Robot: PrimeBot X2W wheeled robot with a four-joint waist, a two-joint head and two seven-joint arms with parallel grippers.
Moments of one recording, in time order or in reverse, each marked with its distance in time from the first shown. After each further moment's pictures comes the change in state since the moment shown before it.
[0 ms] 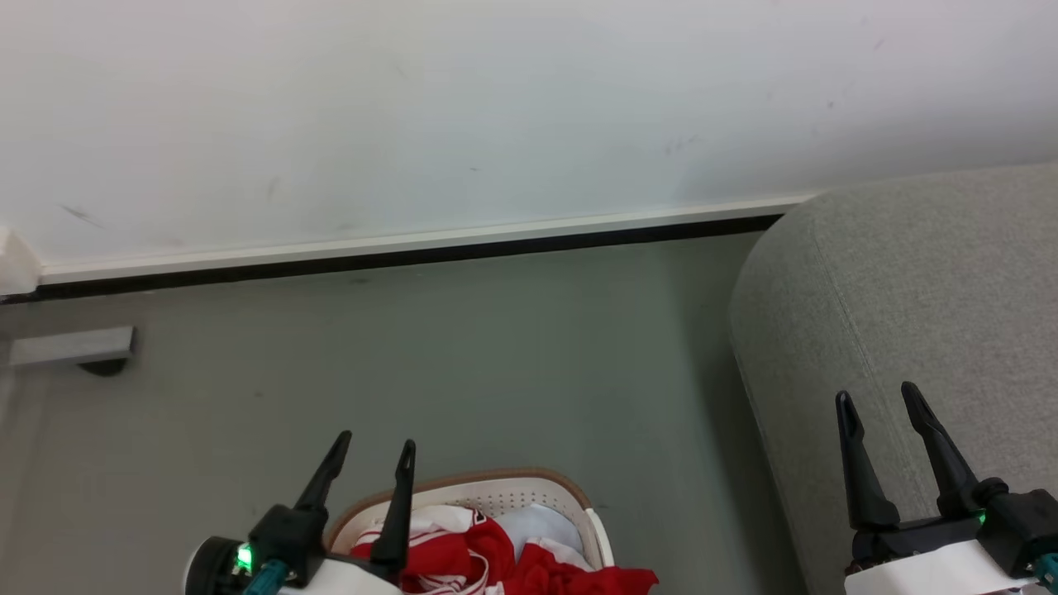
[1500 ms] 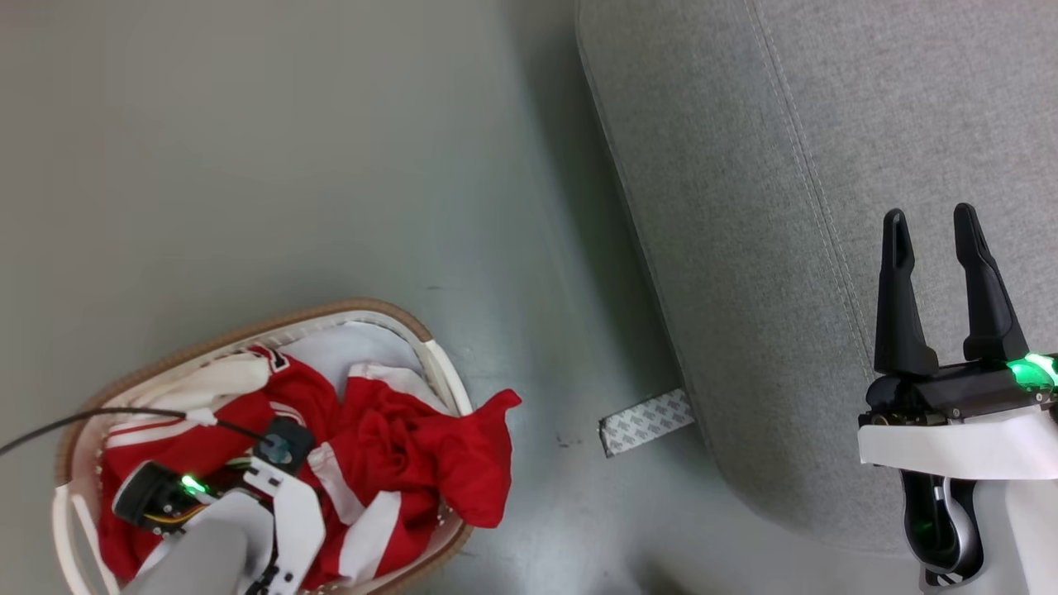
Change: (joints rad) left arm -0.542 0.221 -0.399 0.878 -0.020 -0.119 0.310; right arm -0.247 0.048 -0.022 -0.105 0.128 0.000 -0.014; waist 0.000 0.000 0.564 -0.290
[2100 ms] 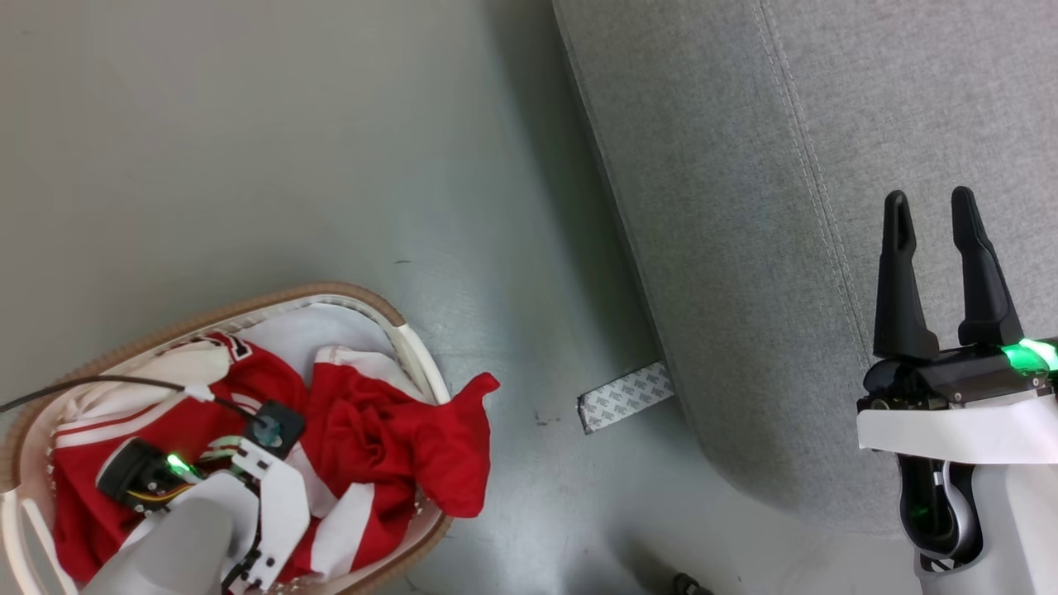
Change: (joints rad) left arm -0.091 0.051 -0.221 0.061 -0.143 0.000 0.007; right arm -0.033 0.001 0.015 0.011 0.060 0.000 0.000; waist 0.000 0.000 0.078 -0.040
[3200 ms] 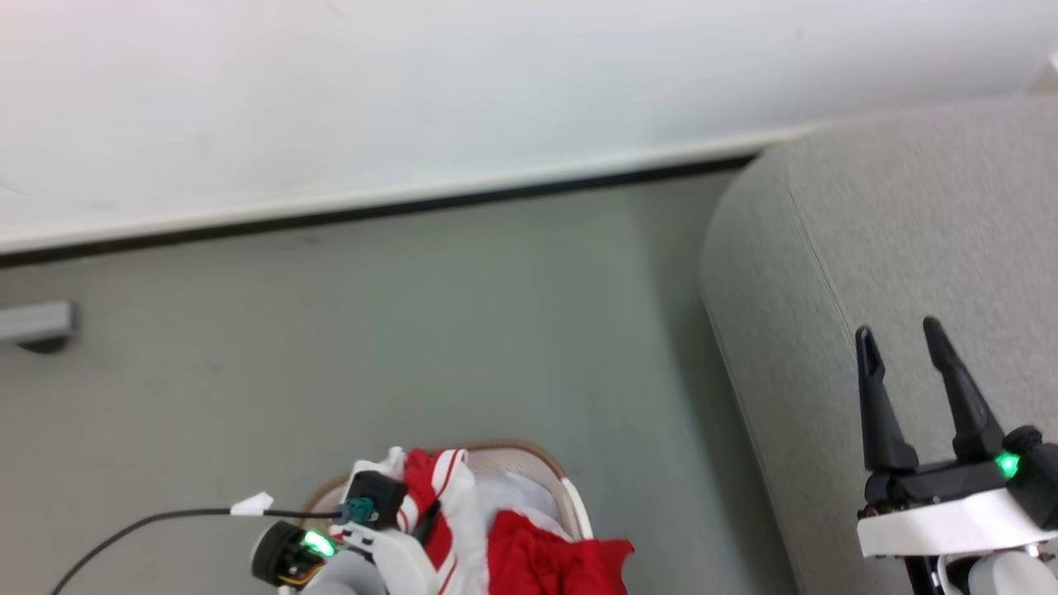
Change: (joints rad) left arm 0.152 -0.206 -0.027 -0.044 -0.258 0.045 -0.312; right arm 0.174 -0.077 0.014 0.076 -0.119 0.000 0.000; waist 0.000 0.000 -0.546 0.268
